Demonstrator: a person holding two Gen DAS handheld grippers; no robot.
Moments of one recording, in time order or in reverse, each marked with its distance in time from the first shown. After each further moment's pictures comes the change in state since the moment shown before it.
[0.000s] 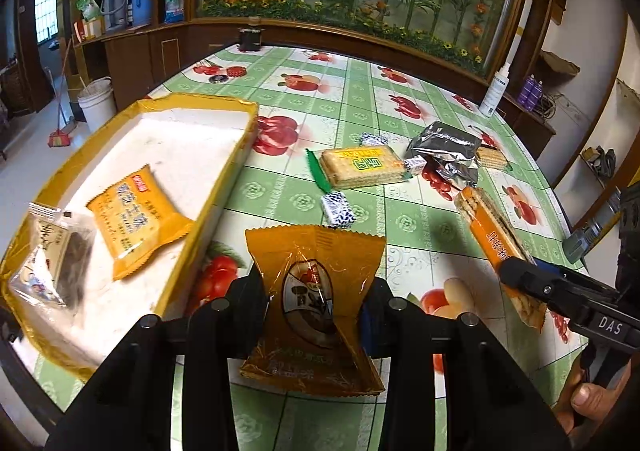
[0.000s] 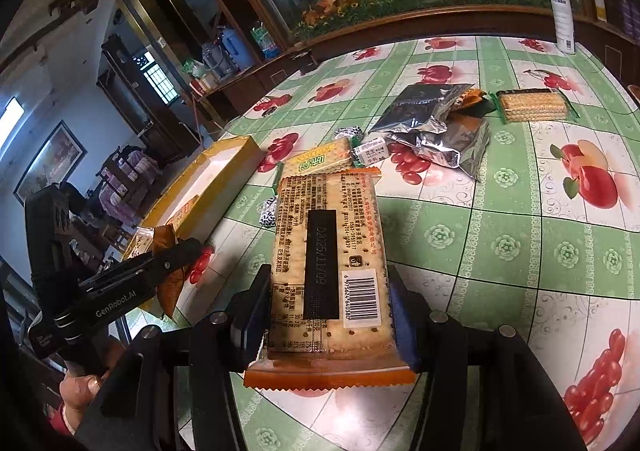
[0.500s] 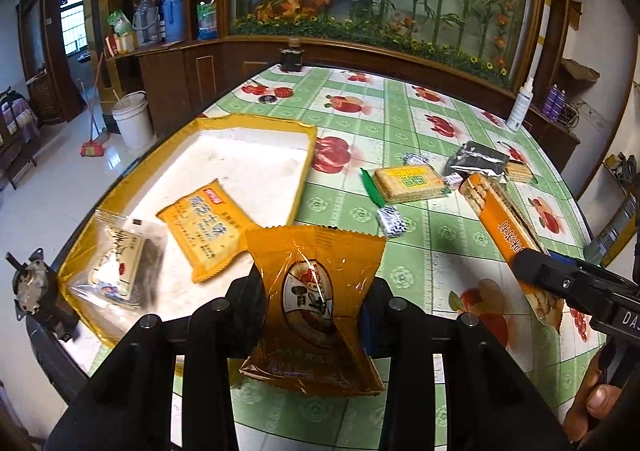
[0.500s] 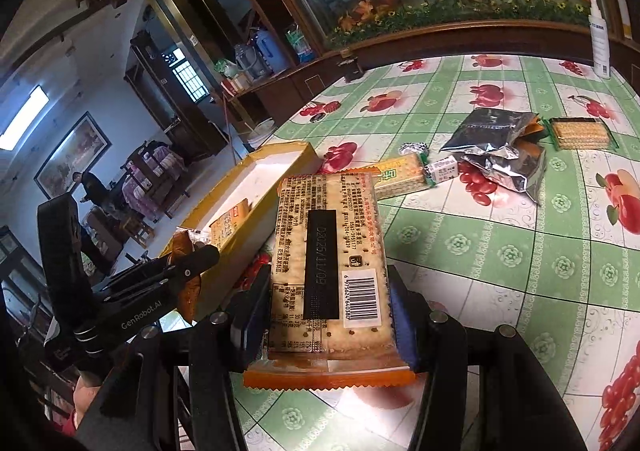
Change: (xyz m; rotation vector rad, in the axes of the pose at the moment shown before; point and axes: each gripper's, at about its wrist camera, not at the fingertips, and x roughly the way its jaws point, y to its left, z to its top) left arm -0.030 0.035 -0.002 -0.013 -0.062 0.113; right arm 0.003 0.052 0.007 -0.058 -0.021 0.089
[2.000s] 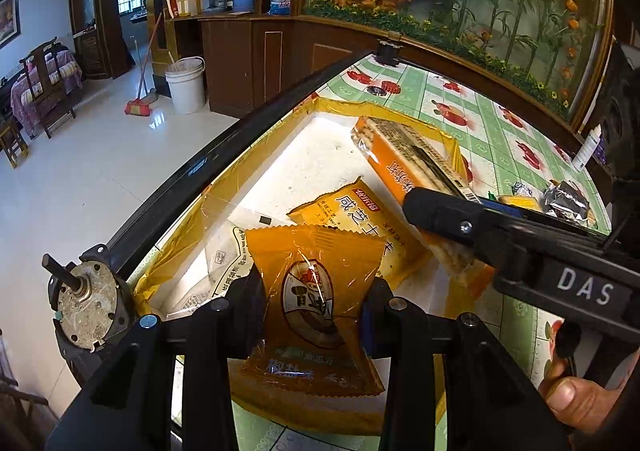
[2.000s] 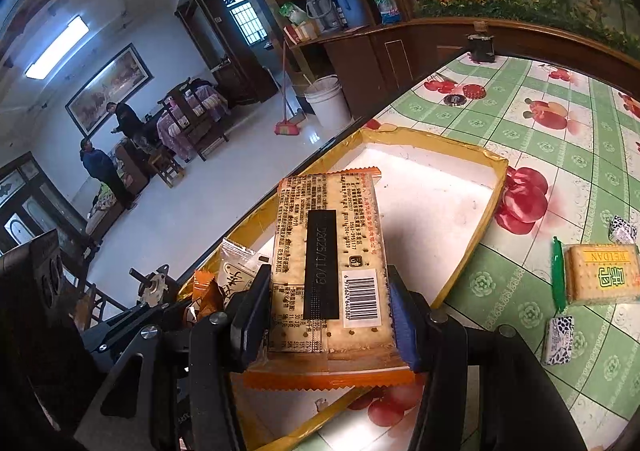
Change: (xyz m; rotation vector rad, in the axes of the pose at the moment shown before) left arm 0.032 0.112 0.004 -0.164 0.059 0.123; right arm 0.176 0.144 0.051 -0.213 0.155 0.112
